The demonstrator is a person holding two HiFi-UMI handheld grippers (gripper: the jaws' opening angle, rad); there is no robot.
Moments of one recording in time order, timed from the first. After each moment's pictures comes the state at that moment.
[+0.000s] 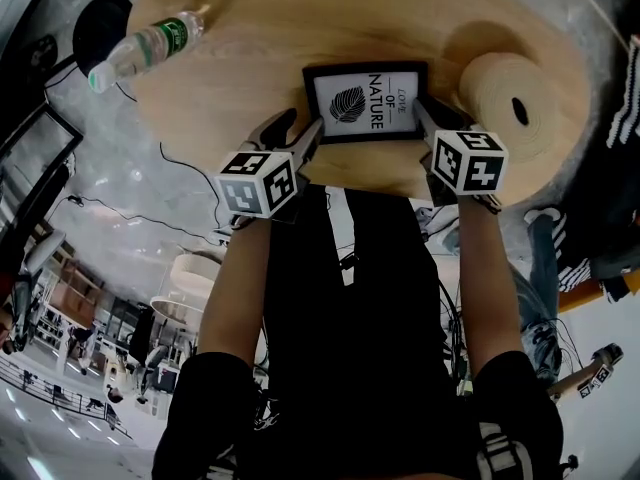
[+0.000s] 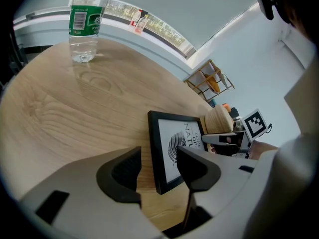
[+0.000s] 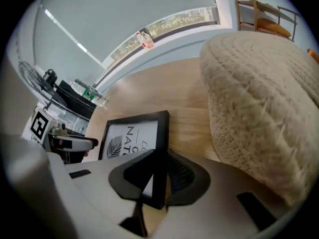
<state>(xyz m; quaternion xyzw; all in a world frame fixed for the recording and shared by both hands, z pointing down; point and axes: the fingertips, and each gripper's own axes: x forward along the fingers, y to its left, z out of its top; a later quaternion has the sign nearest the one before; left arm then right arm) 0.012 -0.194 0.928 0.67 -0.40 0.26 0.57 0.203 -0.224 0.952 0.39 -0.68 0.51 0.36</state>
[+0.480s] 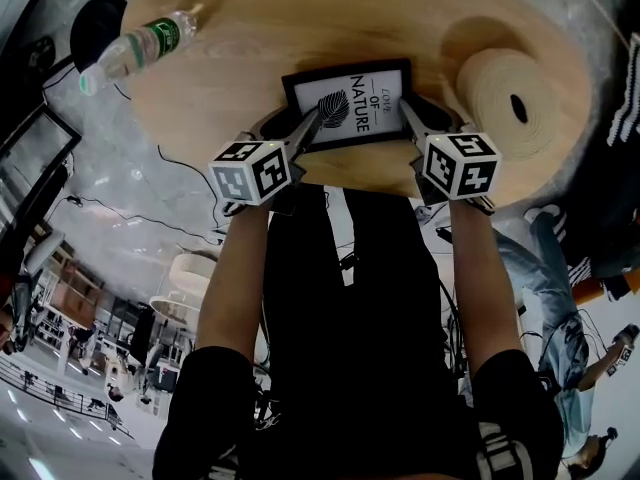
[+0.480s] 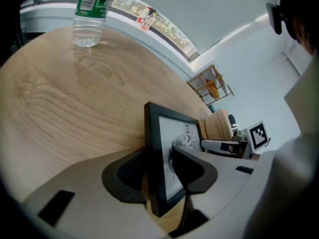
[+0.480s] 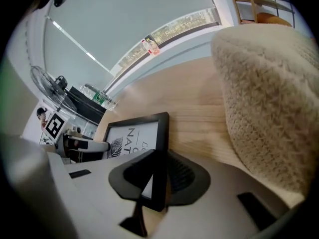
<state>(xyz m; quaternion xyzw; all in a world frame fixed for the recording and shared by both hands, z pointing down) 0.039 -0.205 0.937 0.66 -0.39 0.22 0.60 0.203 -0.231 0.943 0.37 -0.71 0.52 0.30</state>
